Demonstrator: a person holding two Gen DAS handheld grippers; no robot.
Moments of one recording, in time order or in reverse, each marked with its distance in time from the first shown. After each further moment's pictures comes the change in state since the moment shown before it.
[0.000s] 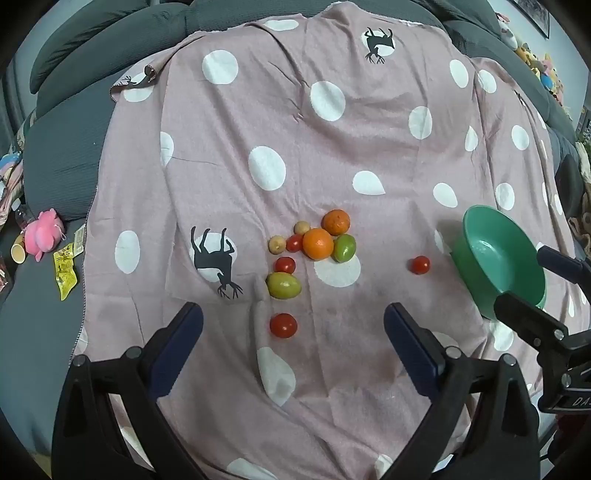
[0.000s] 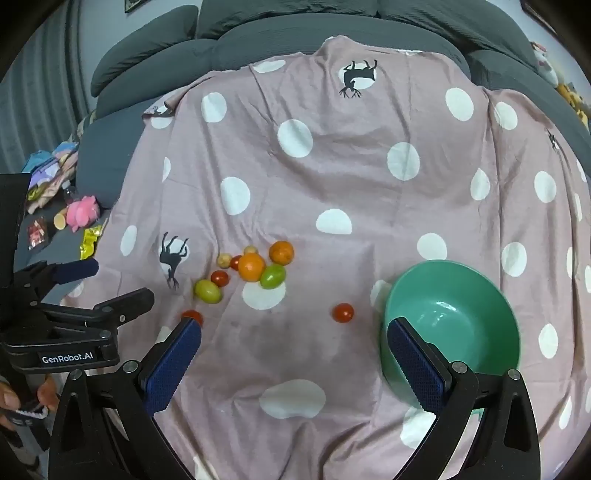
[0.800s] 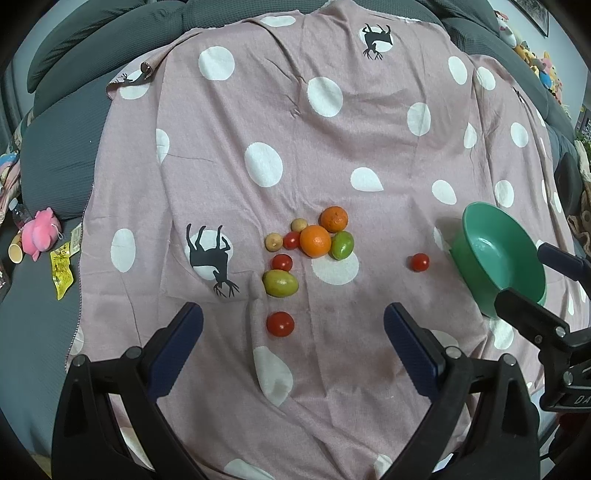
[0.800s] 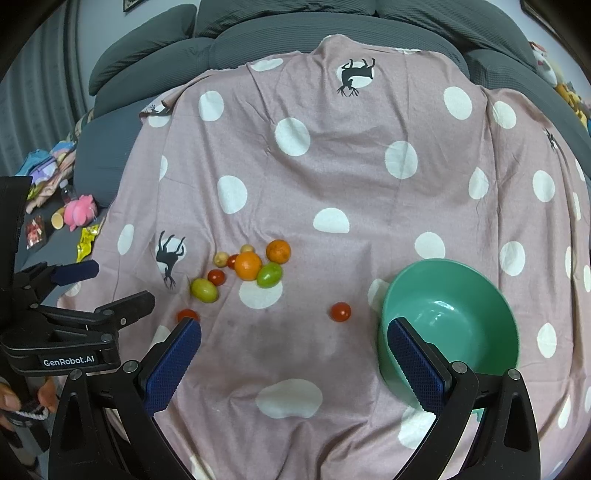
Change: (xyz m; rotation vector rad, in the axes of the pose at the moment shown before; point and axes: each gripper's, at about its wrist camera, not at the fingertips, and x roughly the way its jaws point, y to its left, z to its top) left arm 0.004 -0.001 -0.002 0.005 0.008 -0.005; right arm 0.003 -0.002 -0.002 -0.003 0.001 -0.003
